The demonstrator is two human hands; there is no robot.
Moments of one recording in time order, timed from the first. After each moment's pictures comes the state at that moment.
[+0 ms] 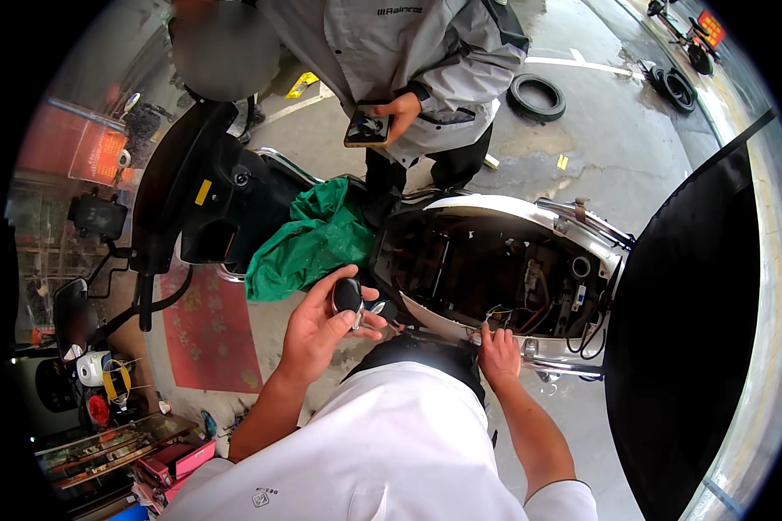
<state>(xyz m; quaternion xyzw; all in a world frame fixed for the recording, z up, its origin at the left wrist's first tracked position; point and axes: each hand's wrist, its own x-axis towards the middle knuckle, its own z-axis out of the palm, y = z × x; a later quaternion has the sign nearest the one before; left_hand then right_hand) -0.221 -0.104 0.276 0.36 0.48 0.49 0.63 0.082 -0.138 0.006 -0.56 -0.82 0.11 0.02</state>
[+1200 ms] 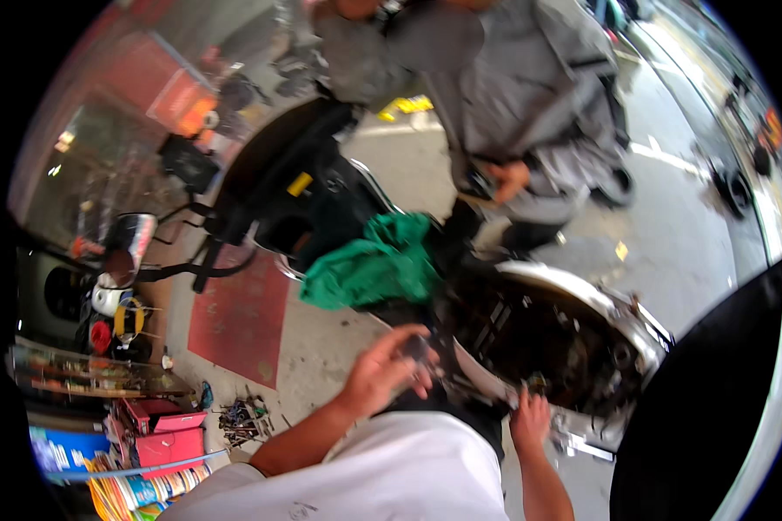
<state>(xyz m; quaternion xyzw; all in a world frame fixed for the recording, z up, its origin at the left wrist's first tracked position) -0.241 -0.149 0.262 0.30 0.46 0.54 0.64 0.077 -0.143 0.008 -0.54 -0.84 0.06 0.08</state>
